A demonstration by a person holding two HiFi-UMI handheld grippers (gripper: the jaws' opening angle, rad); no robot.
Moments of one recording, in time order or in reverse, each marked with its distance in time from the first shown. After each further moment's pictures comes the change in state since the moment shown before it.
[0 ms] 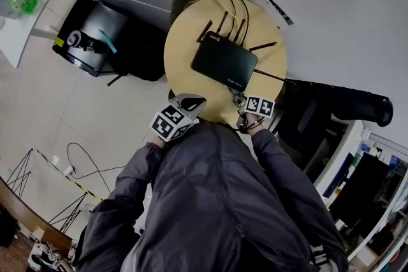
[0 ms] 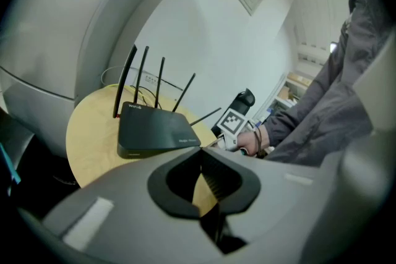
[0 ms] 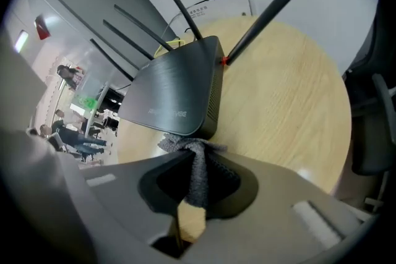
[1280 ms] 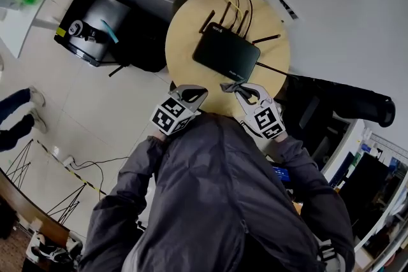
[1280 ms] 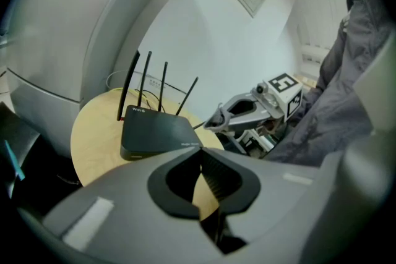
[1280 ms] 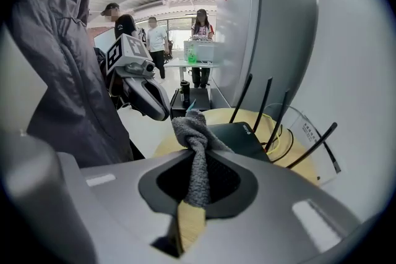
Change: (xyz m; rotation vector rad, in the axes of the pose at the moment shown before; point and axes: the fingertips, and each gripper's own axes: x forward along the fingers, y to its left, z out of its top) left arm 0.000 0.001 0.006 -0.007 -0.041 0.051; right arm -0.121 0.162 0.028 -1.253 -0.187 0.184
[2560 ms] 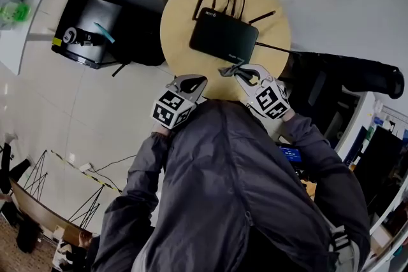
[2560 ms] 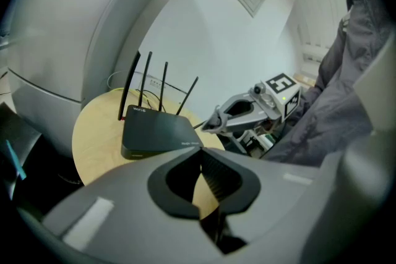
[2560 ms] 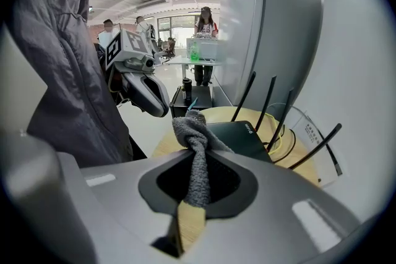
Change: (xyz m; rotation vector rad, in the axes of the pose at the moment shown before) left arm -0.006 0.000 -0.002 0.001 0.004 0.010; right arm 0.004 0.001 0.001 -0.040 0.027 0.011
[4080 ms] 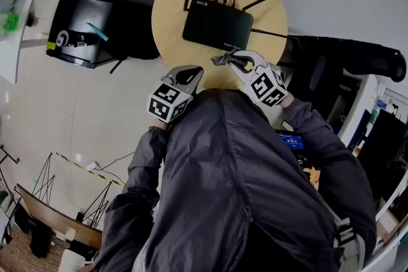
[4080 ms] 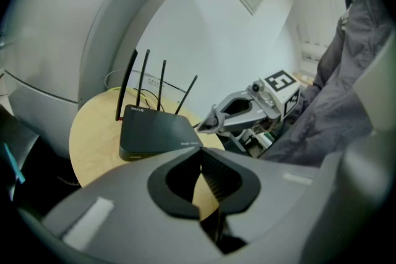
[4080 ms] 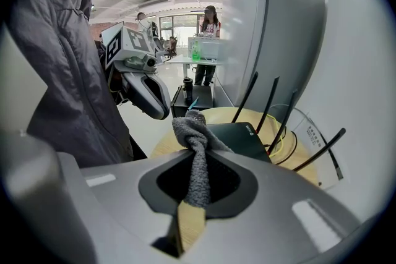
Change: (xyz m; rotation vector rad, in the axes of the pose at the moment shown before) left arm 0.004 0.000 0.003 0.009 0.017 -0.012; right arm 0.004 -0.003 0.006 -0.020 0.007 0.003
